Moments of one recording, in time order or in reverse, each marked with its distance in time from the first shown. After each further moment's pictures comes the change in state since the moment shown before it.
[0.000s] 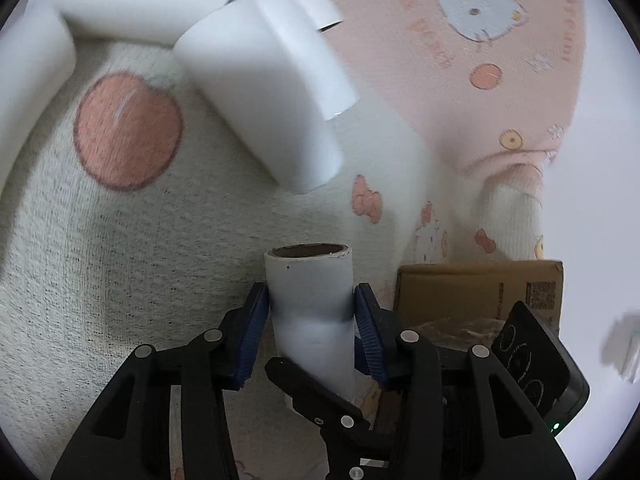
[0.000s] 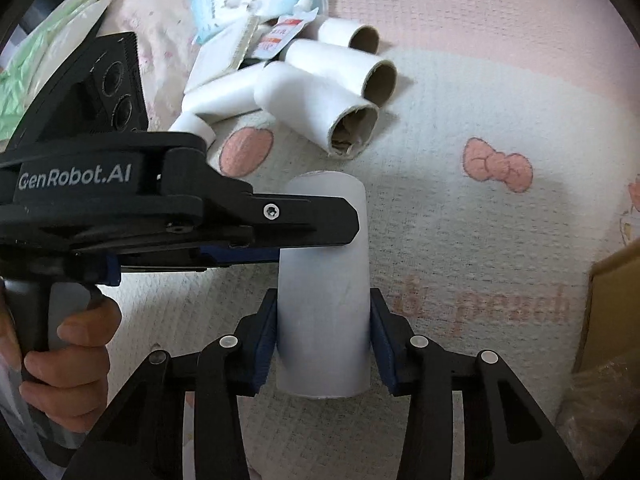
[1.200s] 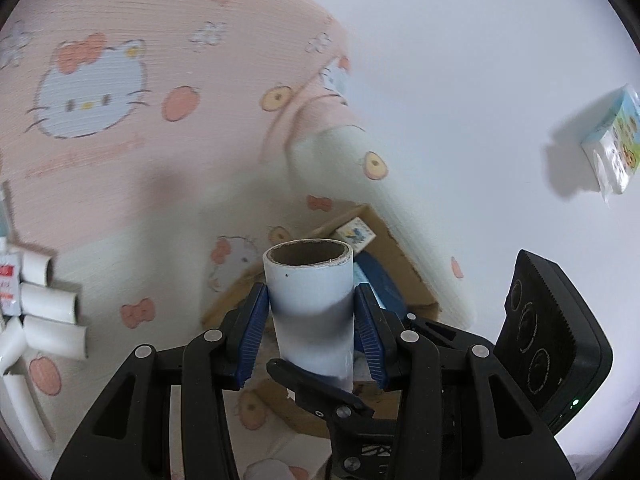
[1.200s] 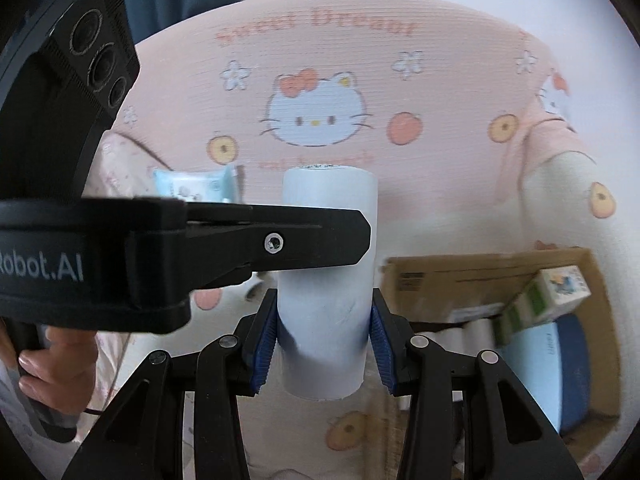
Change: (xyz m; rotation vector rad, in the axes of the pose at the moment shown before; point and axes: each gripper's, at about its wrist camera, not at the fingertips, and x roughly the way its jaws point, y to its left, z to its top) left arm -0.075 -0.305 -0.036 0.709 0.037 -0.099; right arm -0.259 -0.013 0.017 0.126 -0.339 -0.340
